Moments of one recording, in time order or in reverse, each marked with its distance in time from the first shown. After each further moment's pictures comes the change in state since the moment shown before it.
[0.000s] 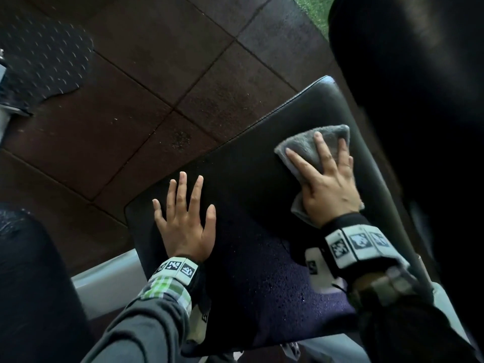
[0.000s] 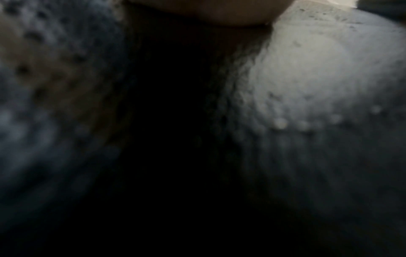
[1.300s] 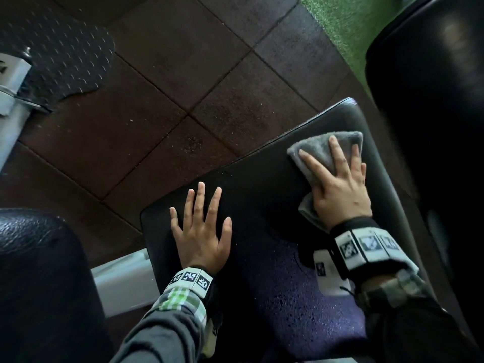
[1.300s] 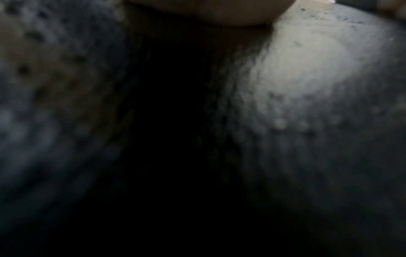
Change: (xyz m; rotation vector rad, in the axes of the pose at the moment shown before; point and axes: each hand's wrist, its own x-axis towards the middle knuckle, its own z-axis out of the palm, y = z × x) left_hand 0.000 -0.001 -0.001 0.005 -0.018 0.010; right_hand 0.032 -0.013 -0.005 0.019 -0.052 -0.001
